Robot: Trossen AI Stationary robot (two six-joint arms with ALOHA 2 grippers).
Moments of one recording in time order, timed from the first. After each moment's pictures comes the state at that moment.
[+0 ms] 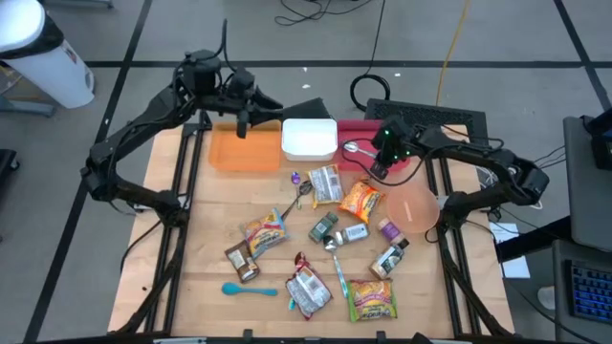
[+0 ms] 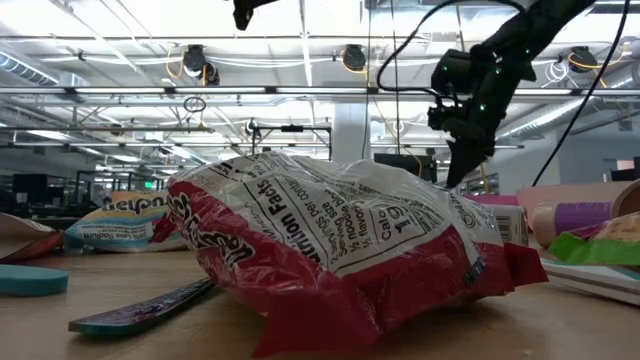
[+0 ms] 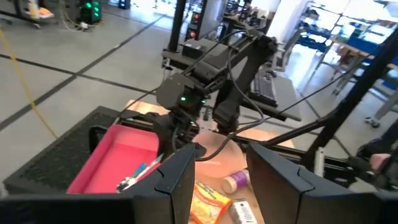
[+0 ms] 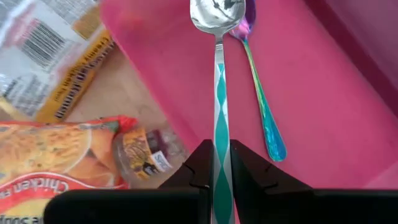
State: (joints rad) left arm 0.66 1.34 1.51 -0.42 0.69 -0.07; right arm -0.70 1.31 0.82 -0.54 -0.06 -0.08
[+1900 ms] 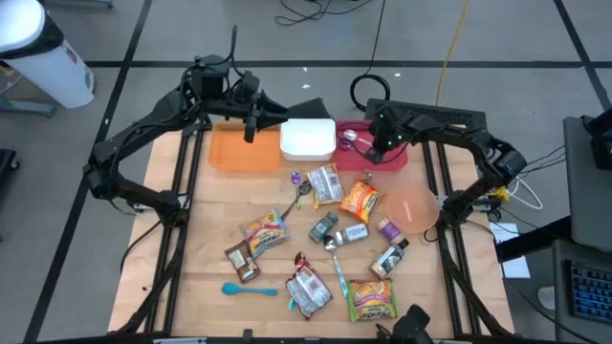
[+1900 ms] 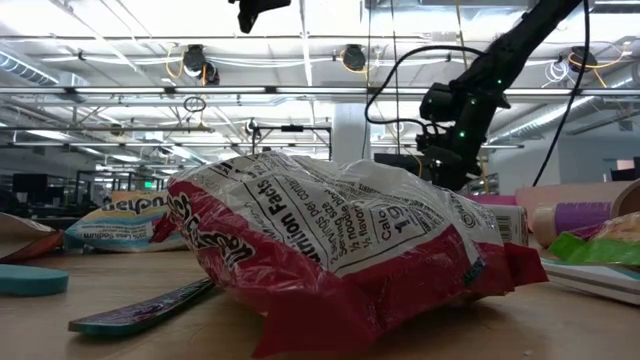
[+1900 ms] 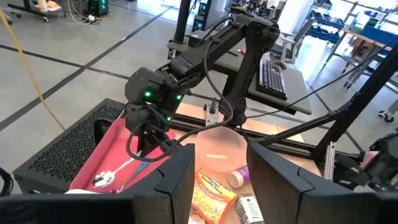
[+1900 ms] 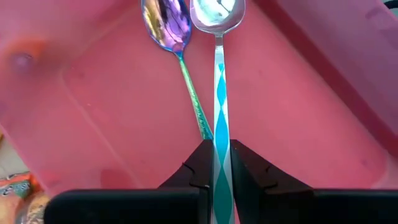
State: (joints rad) left arm 0.61 1.36 1.51 -0.43 0.62 -0.06; right arm -0.87 1.55 0.93 -0.46 -0.10 -0.15
